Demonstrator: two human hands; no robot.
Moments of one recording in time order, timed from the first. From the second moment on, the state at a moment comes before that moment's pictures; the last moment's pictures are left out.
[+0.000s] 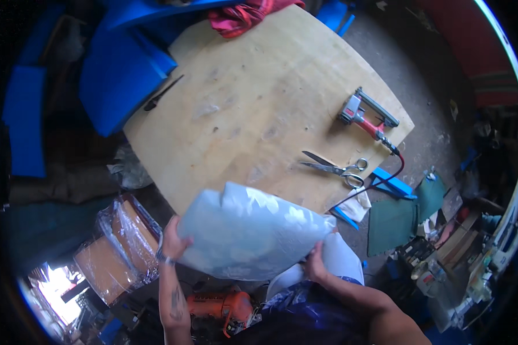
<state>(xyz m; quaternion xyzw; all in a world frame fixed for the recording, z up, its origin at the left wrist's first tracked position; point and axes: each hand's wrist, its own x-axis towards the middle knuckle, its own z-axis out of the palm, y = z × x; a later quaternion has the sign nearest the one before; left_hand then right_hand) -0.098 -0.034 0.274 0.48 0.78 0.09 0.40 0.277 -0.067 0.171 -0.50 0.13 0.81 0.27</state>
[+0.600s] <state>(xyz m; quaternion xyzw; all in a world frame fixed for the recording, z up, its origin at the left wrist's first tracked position) 0.033 -0.193 0.132 0.54 0.83 -0.06 0.13 0.251 0.081 0.097 -0.53 -0.27 0.80 0.03</state>
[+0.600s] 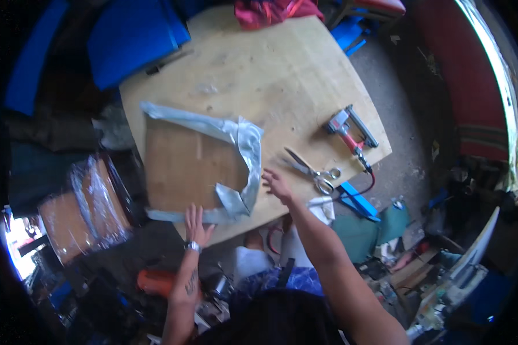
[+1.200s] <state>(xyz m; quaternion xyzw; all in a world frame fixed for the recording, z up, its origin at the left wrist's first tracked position) 0.075 -0.091 0.161 0.59 0.77 0.21 0.14 0.427 0.091 0.082 -0.53 -0.62 0.51 -0.26</state>
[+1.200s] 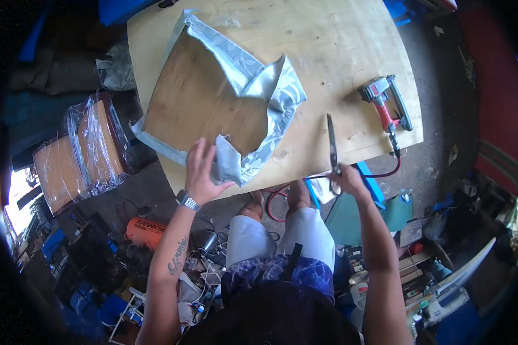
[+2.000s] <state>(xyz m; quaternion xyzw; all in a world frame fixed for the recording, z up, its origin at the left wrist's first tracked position) 0.042 -0.102 0.136 0.85 0.49 0.11 0.14 0.368 -0.177 0.167 -0.54 -0.53 0.65 0.04</state>
